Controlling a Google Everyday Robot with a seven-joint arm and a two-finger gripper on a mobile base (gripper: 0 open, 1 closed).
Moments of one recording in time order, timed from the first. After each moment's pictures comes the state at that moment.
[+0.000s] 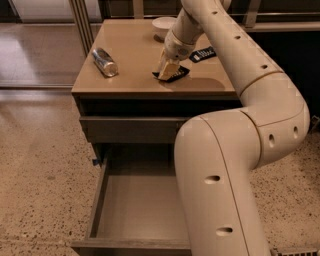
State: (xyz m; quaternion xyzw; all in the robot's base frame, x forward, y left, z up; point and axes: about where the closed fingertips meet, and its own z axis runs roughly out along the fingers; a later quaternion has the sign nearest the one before) arm 0.778 -0.031 0.829 -0.75 0.62 0.06 0.22
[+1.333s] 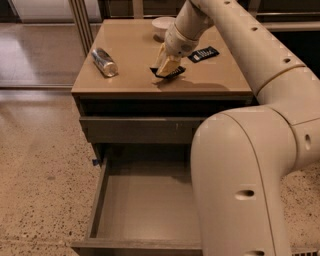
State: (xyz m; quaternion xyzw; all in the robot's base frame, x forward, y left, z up) arm 0.745 -0.024 0.861 -0.77 0.58 0.07 0.25
